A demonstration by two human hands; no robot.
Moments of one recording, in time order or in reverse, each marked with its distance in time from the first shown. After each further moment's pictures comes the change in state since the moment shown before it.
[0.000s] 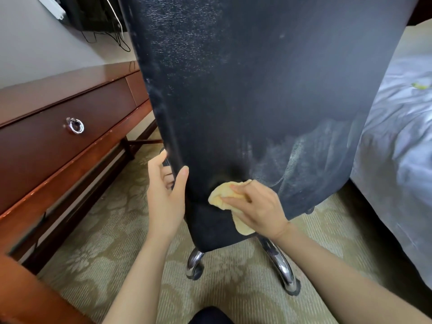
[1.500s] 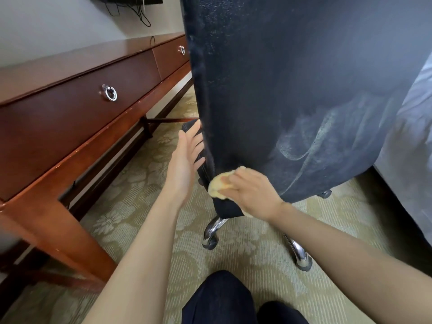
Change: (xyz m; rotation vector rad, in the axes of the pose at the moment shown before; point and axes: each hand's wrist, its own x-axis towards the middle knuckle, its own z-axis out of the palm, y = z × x) left_hand 0.004 0.002 -0.029 -0.369 -0.268 -0.350; right_hand 0.013 -0.053 0.029 -0.125 -0.339 -0.268
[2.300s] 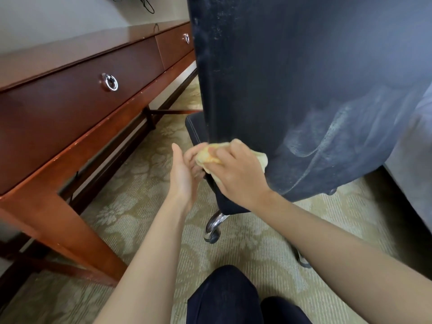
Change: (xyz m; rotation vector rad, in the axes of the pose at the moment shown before) left_hand 0.002 -0.036 -0.010 -0.135 0.128 -0.177; right_hand 0.046 -0.008 -0.003 -0.016 0.170 0.164
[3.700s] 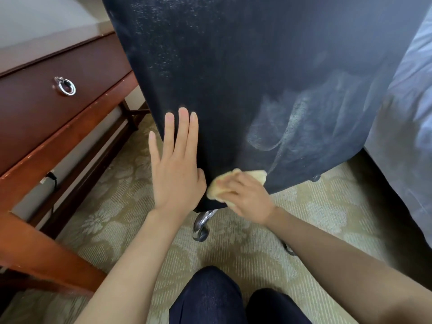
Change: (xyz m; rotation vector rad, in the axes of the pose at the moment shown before) left_hand -0.021 0.000 0.043 1.698 0.217 0.859; right_hand -0.113 0.035 0.027 0.256 -0.051 -0.003
